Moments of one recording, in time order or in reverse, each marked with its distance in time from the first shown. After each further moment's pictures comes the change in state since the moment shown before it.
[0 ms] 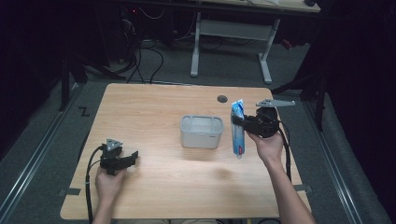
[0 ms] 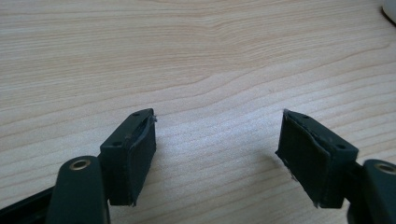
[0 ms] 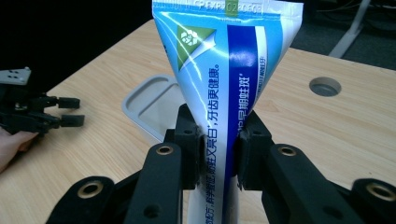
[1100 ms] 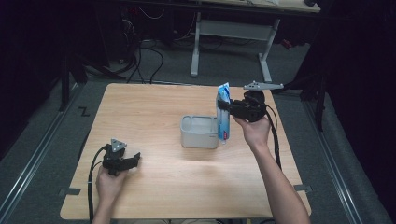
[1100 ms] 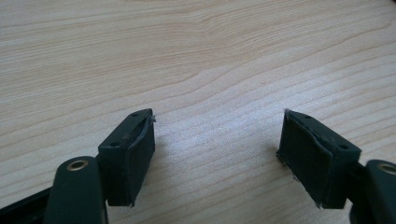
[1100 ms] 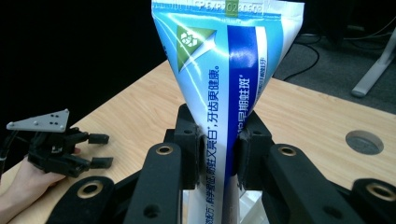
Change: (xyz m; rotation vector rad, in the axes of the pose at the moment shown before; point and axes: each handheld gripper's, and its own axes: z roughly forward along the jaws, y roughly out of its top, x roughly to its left) left arm -0.008 0.001 0.002 0.022 0.014 0.077; right arm 0.020 0.049 0.023 -0.078 0.080 -0.033
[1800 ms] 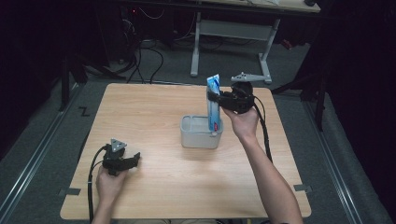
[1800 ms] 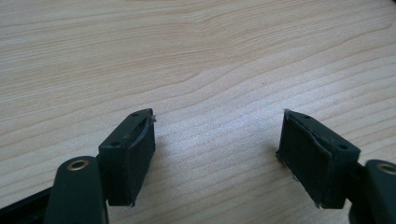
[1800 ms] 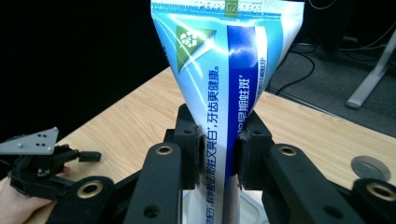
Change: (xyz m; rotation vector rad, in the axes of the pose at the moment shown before) left arm 0.000 0.000 0.000 -0.003 0.003 -0.005; right arm 0.010 0.022 0.029 -0.017 -0.014 -0.019
